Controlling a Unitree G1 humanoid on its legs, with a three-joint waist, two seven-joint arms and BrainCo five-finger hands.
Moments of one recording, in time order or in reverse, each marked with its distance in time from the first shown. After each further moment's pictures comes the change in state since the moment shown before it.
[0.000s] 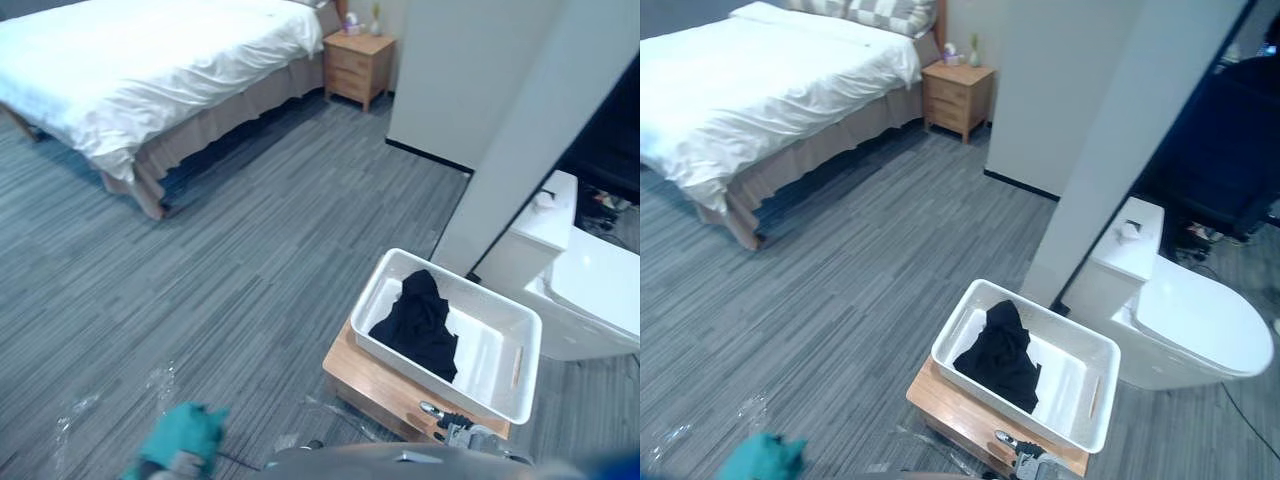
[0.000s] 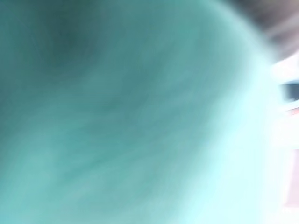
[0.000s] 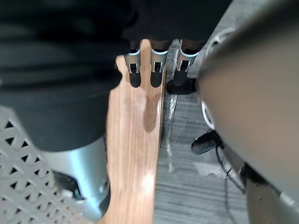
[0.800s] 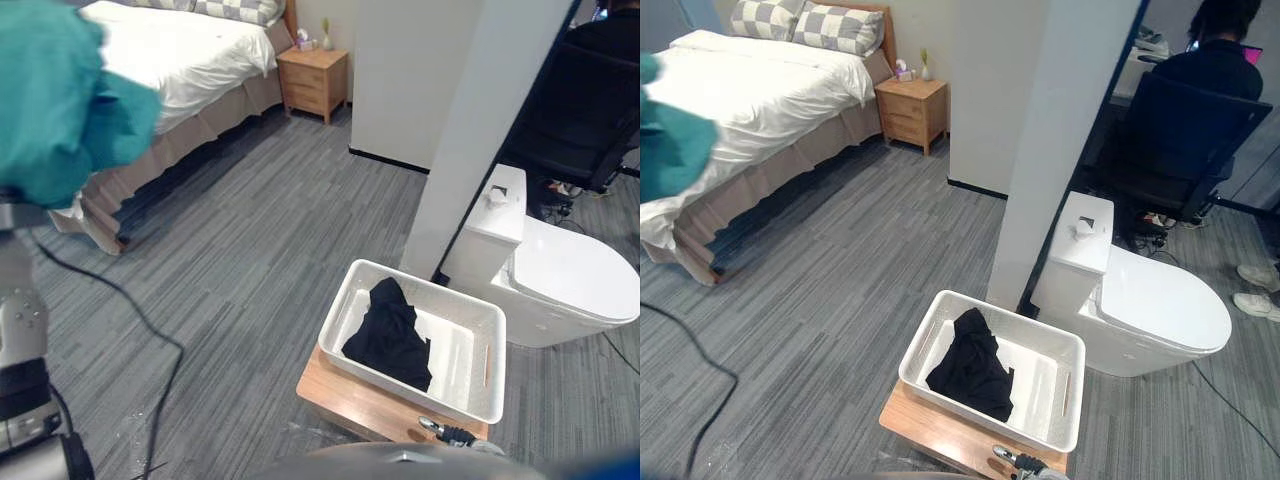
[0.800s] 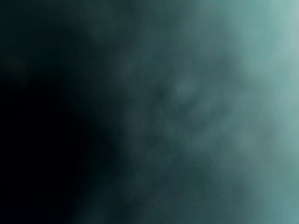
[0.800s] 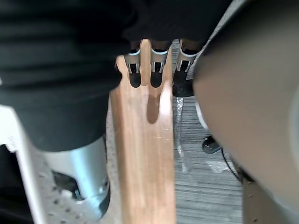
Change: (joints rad) left arm -0.418 0.506 -0.213 -0.861 -0.102 0.055 -0.374; right arm 0.122 -0.016 0.217 -0.161 0.168 -0.014 -0.017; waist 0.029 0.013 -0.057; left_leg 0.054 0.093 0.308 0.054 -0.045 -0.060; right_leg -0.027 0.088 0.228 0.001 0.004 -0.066
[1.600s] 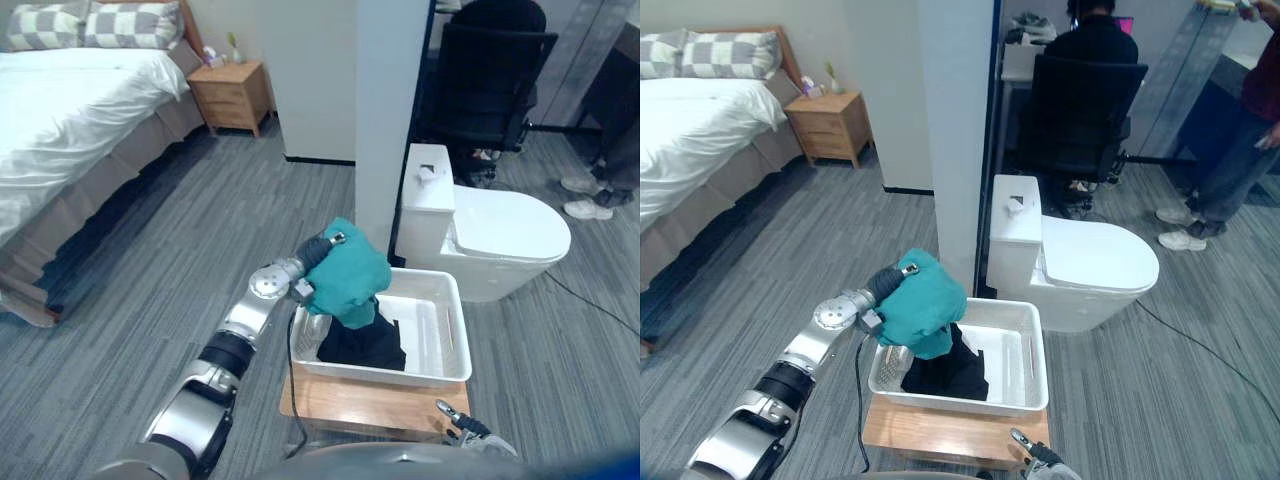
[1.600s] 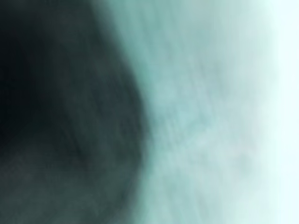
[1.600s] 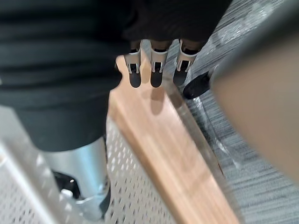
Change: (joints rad) left arm -0.169 -0.525 -0.759 0.597 0.646 0.175 -0.201; right arm -0.006 0.034 -0.215 0.039 -0.005 -0.095 0.001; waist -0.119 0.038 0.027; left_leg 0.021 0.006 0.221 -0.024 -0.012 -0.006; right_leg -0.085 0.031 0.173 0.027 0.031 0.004
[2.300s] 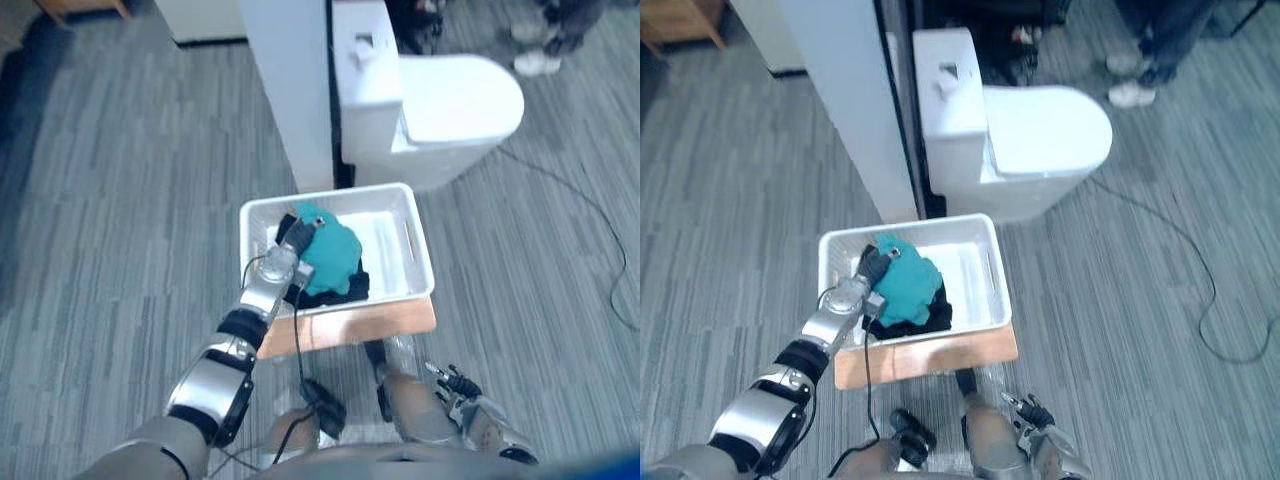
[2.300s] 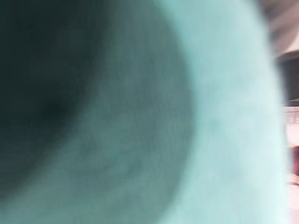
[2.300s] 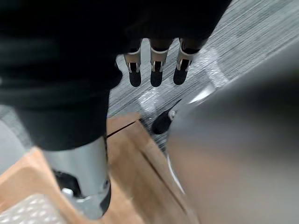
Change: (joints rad) left arm -0.238 -0.085 0.136 0.287 0.028 0.016 0.277; right arm -0.100 -0.015 0.191 -0.128 0.044 -0.067 -0.002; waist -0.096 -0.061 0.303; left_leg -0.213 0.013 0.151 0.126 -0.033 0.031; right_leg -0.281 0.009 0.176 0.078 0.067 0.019
